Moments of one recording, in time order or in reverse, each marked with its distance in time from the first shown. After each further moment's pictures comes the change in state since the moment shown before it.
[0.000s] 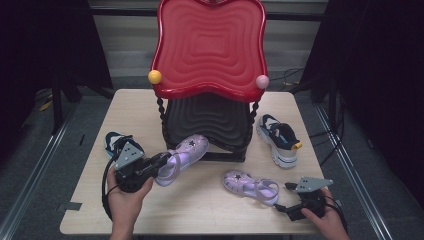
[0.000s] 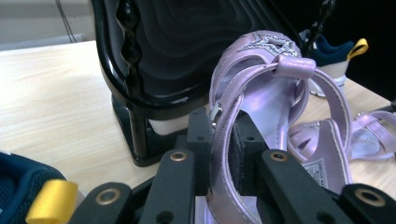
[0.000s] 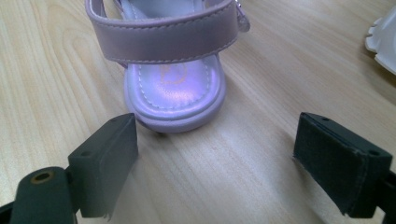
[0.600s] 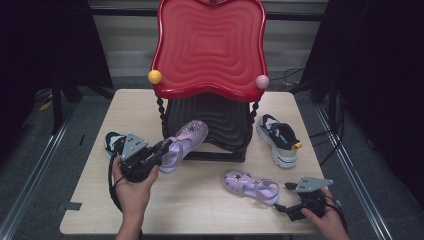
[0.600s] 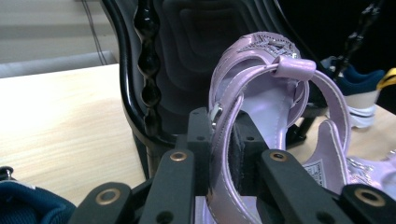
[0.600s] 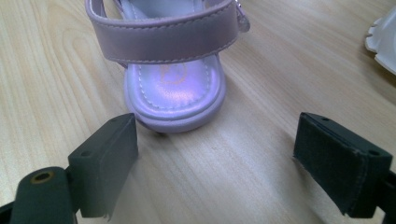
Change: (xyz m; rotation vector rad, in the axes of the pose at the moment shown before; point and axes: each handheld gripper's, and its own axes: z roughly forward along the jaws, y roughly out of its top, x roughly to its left) left arm -0.005 0.021 0.016 -0.073 0.110 -0.009; right arm 0.000 0.000 0.000 -0.001 0.000 0.002
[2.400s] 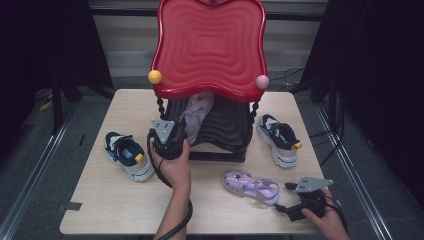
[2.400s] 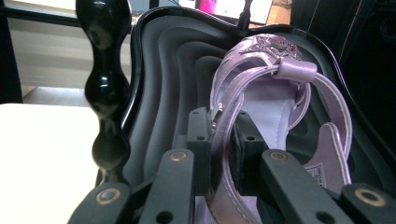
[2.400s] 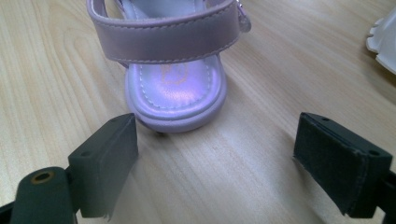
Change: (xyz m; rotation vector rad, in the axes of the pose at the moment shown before) left arm -0.034 0.012 0.085 -0.225 0.254 -0.131; right arm 0.000 0.000 0.000 0.000 0.003 -0.005
